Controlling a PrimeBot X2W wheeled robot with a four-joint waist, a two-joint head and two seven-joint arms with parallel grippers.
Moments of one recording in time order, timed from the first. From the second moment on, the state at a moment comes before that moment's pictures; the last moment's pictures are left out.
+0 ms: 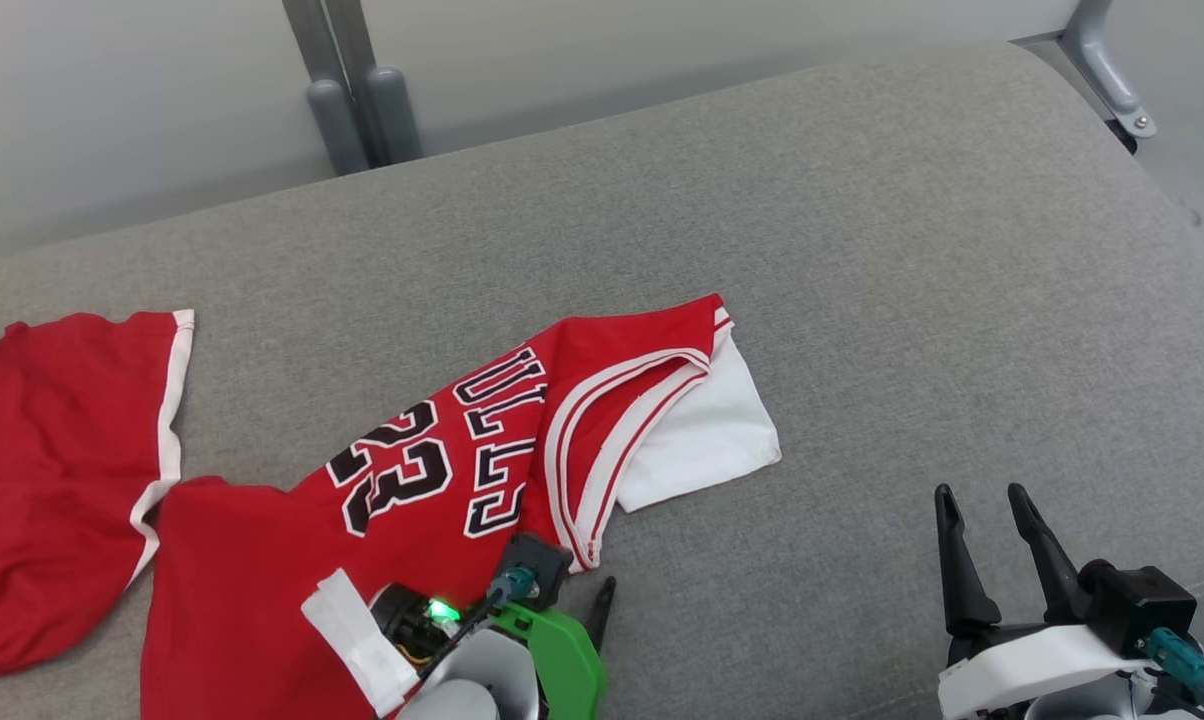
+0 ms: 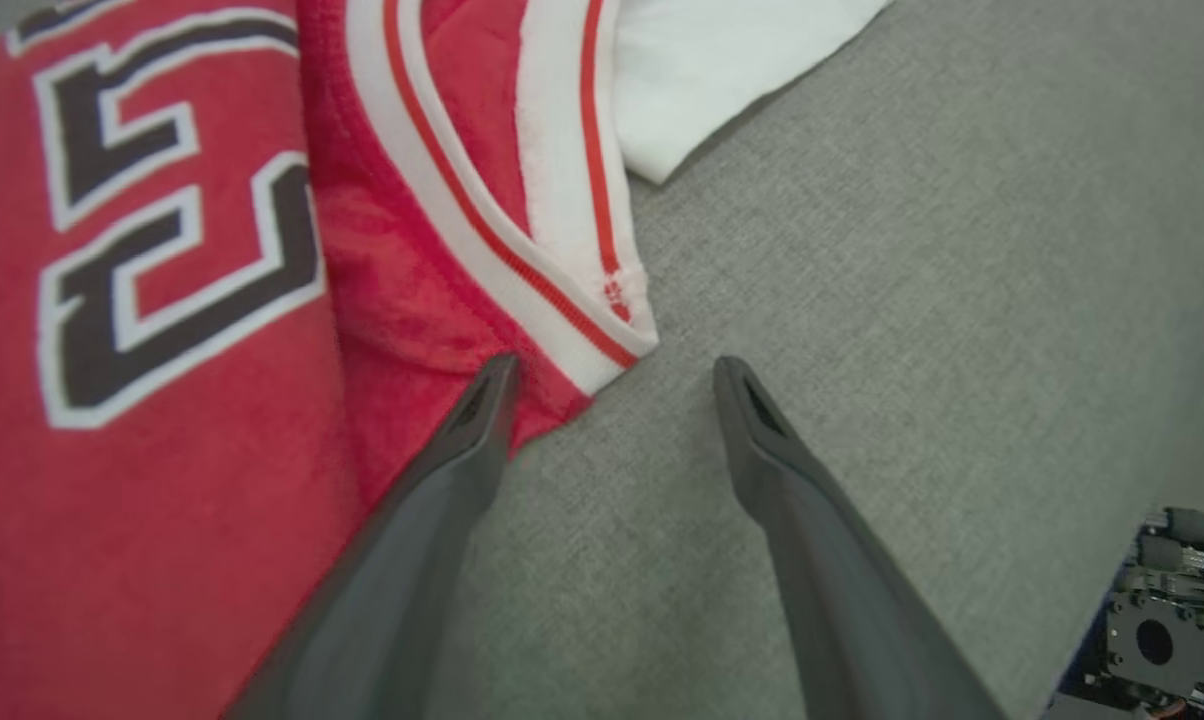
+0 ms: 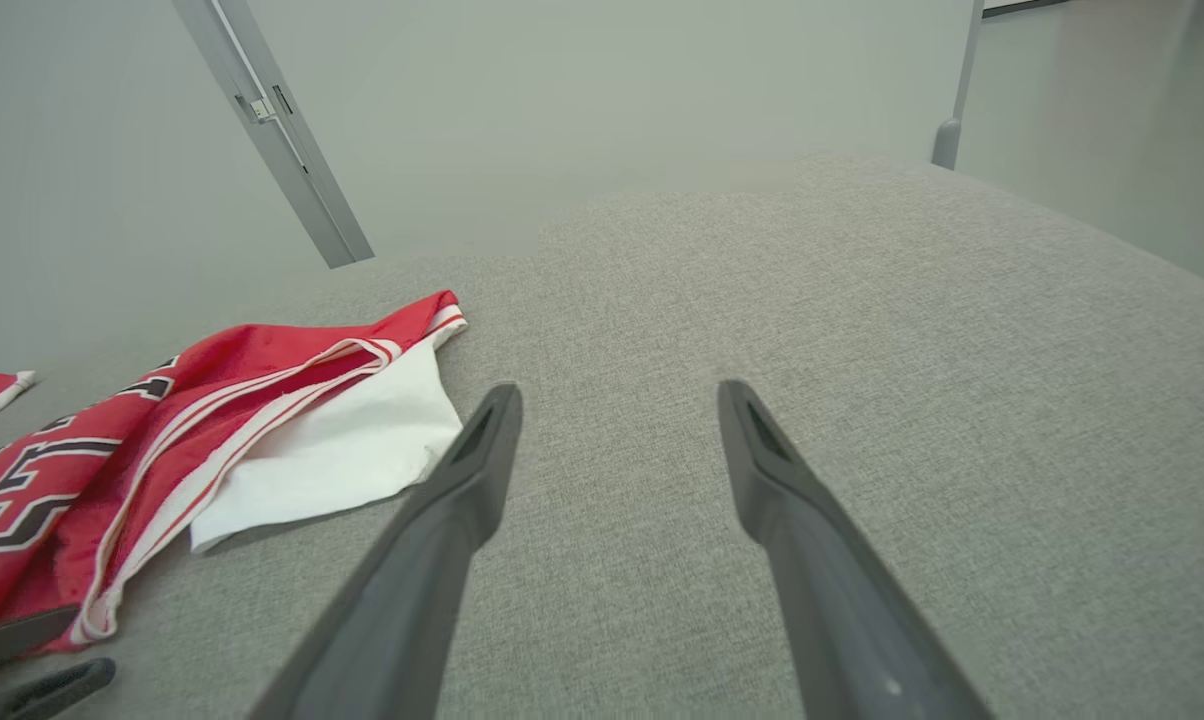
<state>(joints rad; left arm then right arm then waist) -0.37 0.18 -0.95 0.49 -0.55 0.17 0.09 0.07 -0.05 0.00 0.14 0.24 0.13 -0.26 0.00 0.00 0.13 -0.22</state>
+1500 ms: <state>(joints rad) -0.66 0.05 -0.95 0.34 -1.65 -0.01 -0.16 0.00 -0.05 0.06 0.18 0.26 0.13 -0.26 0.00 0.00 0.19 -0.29</state>
